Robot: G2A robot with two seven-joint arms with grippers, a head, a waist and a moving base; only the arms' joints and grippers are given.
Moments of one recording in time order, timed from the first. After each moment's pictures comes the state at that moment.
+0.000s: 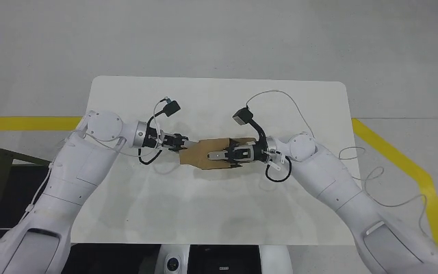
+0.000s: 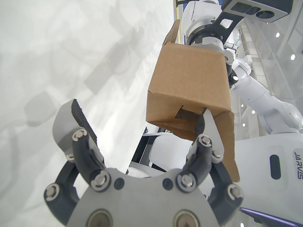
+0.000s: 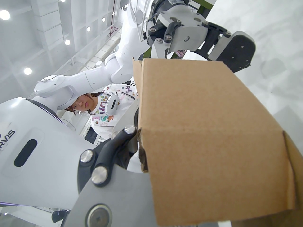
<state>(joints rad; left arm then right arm) 0.74 -0.98 -0.99 -1.25 -0.25 -0.26 -1.35 -0.66 -1.21 0.62 -1.09 0.64 -0.71 1.11</state>
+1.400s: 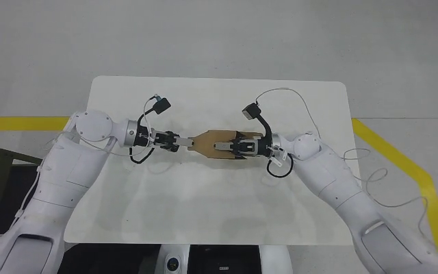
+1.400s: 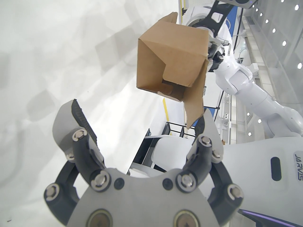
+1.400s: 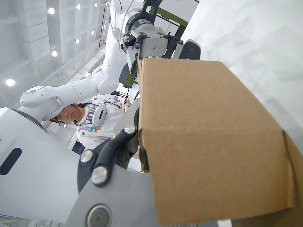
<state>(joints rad) 0.78 -0.95 -1.06 -1.29 -0.20 -0.21 -1.35 -0.67 -1.23 0.68 -1.01 0.54 -0.75 1.04</state>
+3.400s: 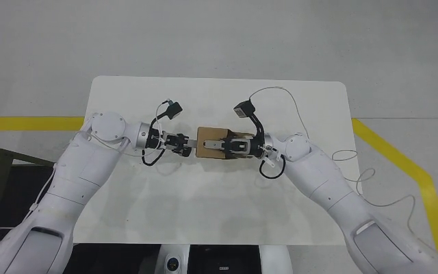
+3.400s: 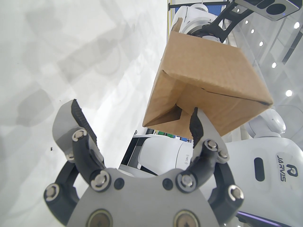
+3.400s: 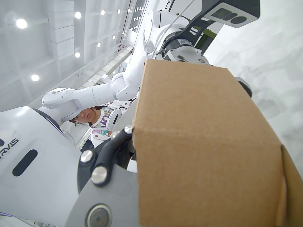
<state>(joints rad) 0.73 -0.99 -0.96 -1.22 -0.31 -0.21 -1.34 -0.67 -1.27 0.67 -1.03 0.64 -0.79 1.03</state>
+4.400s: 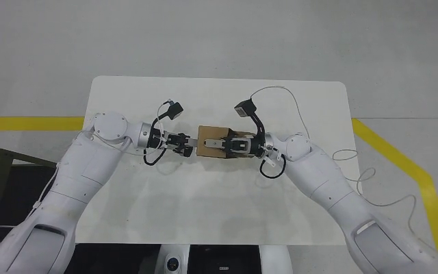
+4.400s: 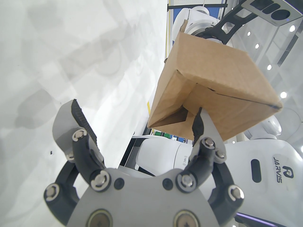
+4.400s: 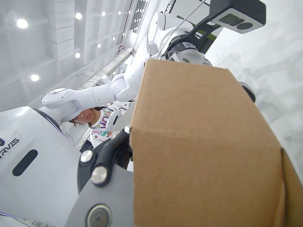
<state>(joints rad) 0.72 -1.00 -0.94 -1.18 -0.33 -0.21 -1.35 -0.67 -1.27 0.66 -1.03 0.65 -0.80 1.02</state>
